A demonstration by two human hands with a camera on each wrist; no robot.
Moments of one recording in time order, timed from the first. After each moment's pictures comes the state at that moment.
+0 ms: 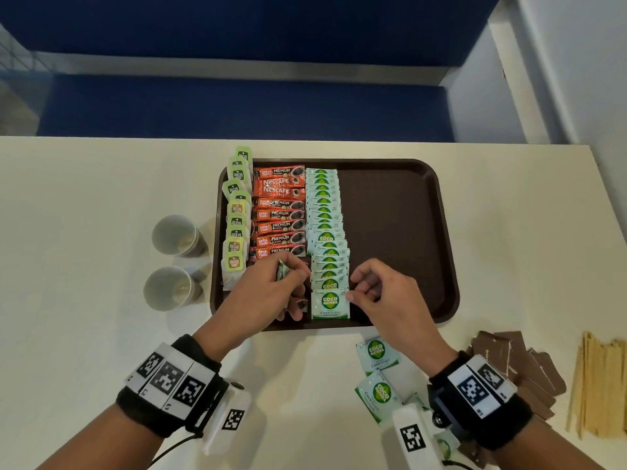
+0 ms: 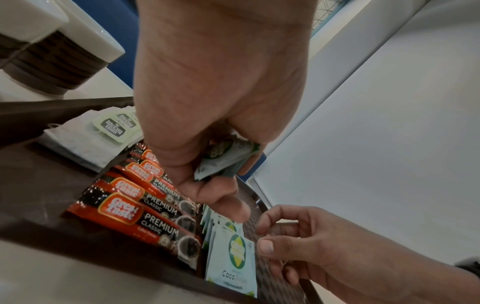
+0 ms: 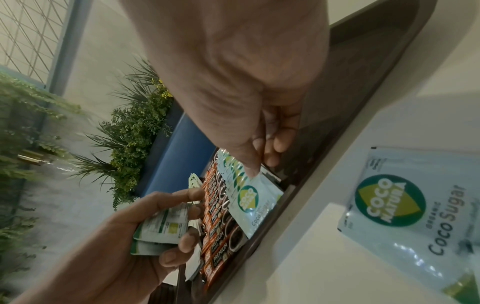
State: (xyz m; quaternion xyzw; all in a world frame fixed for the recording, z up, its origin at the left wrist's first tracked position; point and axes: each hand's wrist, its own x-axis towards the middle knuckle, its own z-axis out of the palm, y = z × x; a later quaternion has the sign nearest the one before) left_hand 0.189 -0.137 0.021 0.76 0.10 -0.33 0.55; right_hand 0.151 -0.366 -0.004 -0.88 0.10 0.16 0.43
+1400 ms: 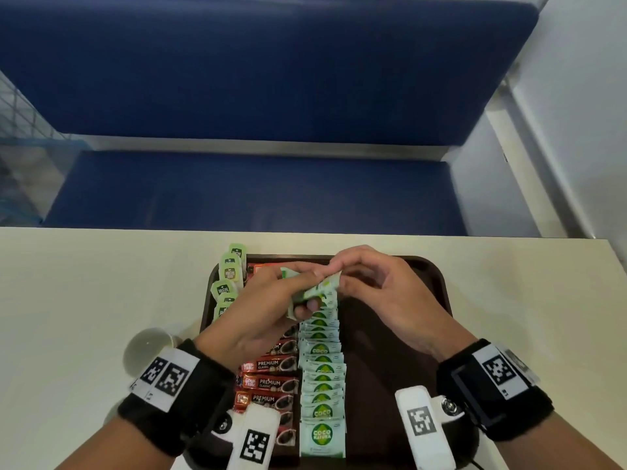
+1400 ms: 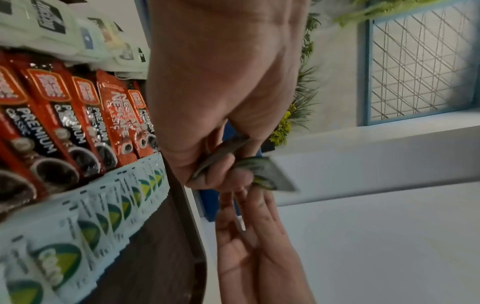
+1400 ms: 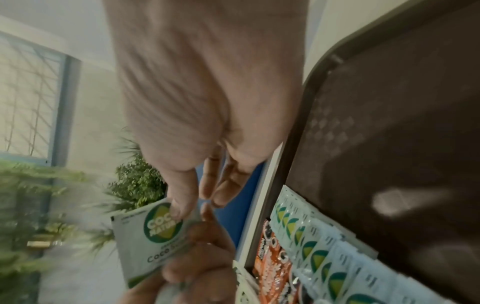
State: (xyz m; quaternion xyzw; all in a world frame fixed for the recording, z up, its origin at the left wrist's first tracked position) left_hand 0.329 -0.178 0.043 0.56 0.17 -0.30 0.75; right_hand 0.326 -0.389 0.046 -0.76 -0.07 0.18 0.62
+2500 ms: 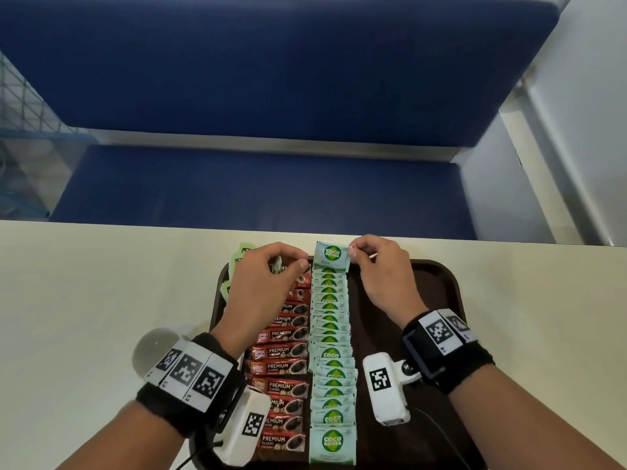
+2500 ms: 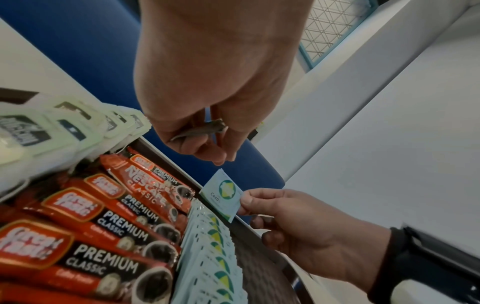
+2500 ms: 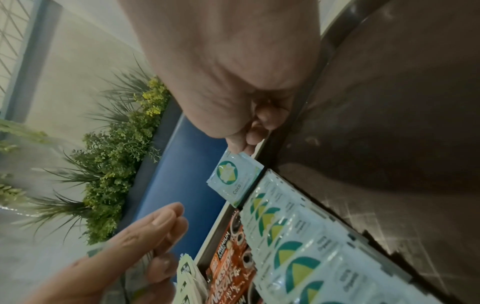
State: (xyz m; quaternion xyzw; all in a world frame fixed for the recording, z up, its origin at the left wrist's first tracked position) left_hand 0.347 -0.154 0.014 0.84 0.10 -0.08 0.53; right_hand 0.376 -0.363 -0.018 -0.90 0.09 0.05 0.43
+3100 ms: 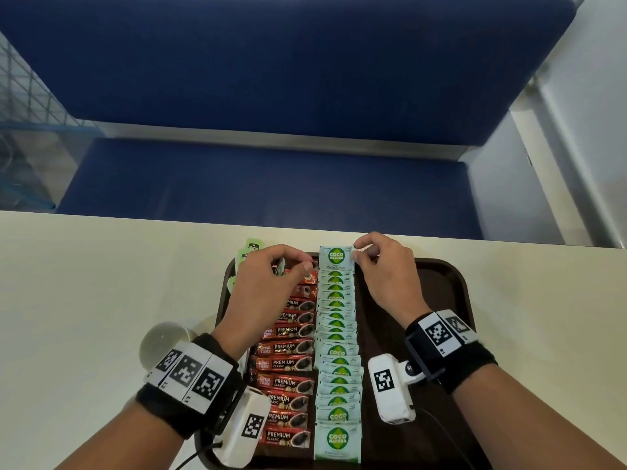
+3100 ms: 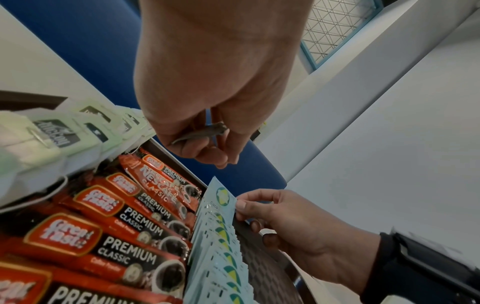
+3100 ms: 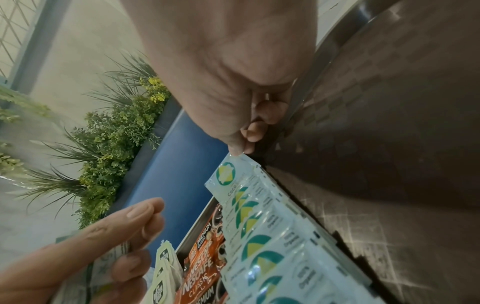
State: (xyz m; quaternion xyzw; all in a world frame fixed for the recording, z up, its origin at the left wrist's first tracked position) left_hand 0.343 -0.146 0.006 0.82 0.12 -0.10 0.54; right_hand 0.377 -0.359 -0.032 -0.92 0.09 0.06 0.37
